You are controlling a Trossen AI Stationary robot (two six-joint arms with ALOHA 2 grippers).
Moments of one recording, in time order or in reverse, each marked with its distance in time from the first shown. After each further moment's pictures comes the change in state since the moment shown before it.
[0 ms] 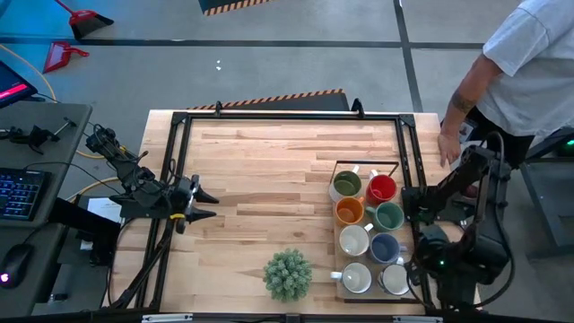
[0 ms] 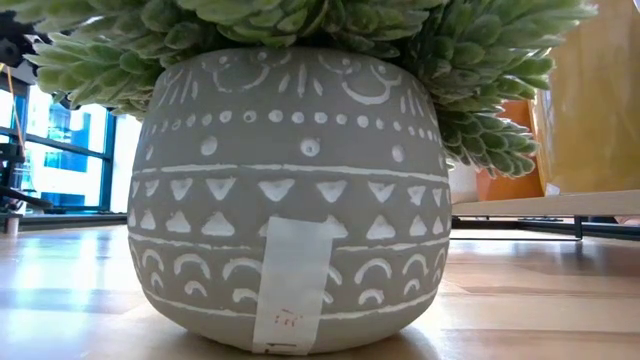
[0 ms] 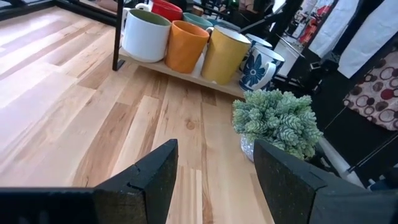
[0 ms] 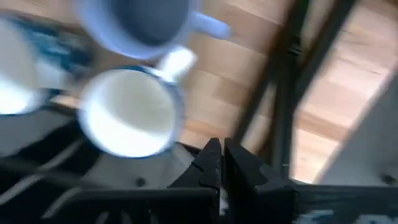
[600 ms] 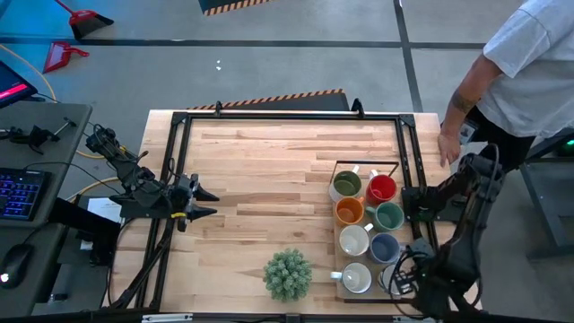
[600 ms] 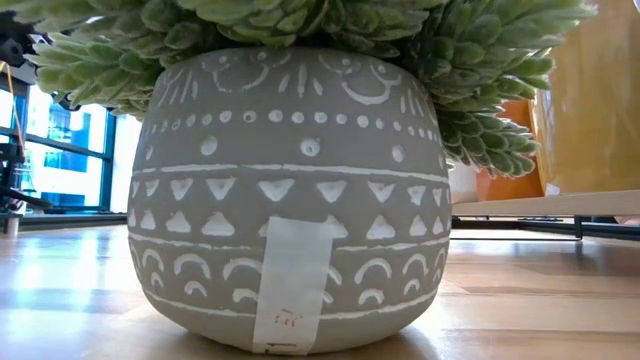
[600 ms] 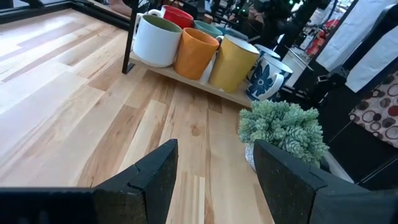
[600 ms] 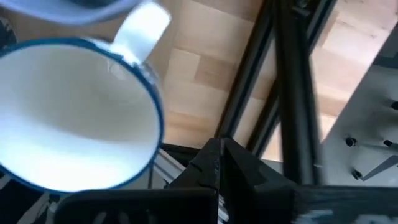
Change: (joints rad) left arm 0.000 0.000 0.000 0.008 -0.046 -0.042; right arm -0.039 0.086 -0.154 0.162 -0.212 0.000
